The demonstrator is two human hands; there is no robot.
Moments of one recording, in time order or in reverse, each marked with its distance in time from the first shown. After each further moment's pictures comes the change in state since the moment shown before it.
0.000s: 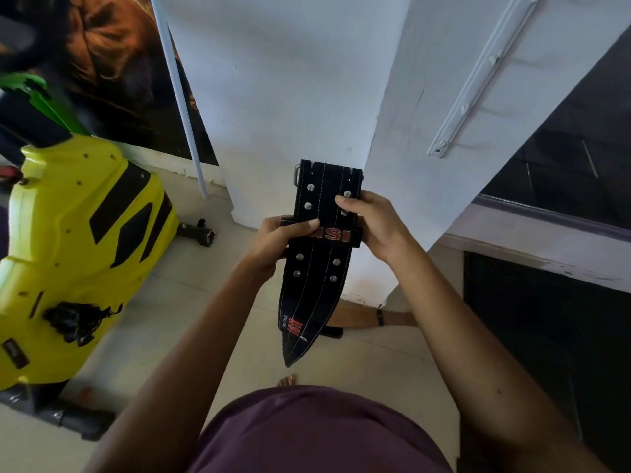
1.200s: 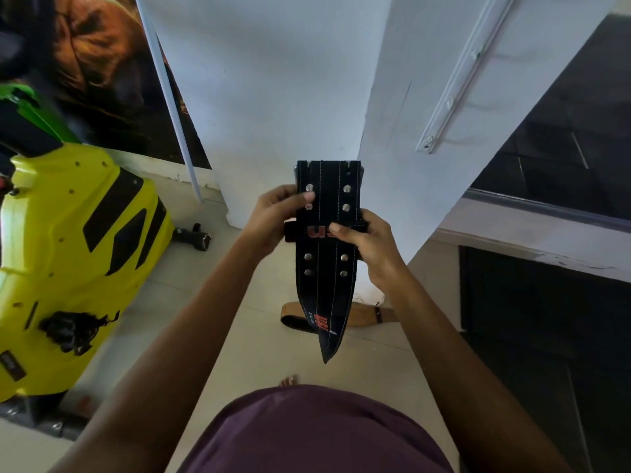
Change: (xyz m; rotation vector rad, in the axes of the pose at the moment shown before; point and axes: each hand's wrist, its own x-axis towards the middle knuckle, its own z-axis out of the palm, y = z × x) left_hand 0.027 0.023 0.005 -0.100 -0.047 0.091; right_hand -0.036 0.029 -0.001 -0.097 0.134 -0.114
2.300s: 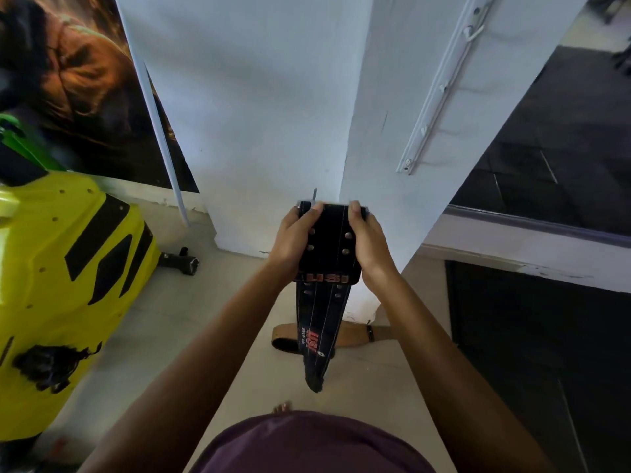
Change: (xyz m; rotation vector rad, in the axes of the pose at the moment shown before) left_hand -0.008 0.004 0.056 -0.013 0.069 0.017; right_hand 0.002 -0.033 0.005 -0.017 0.175 -0.023
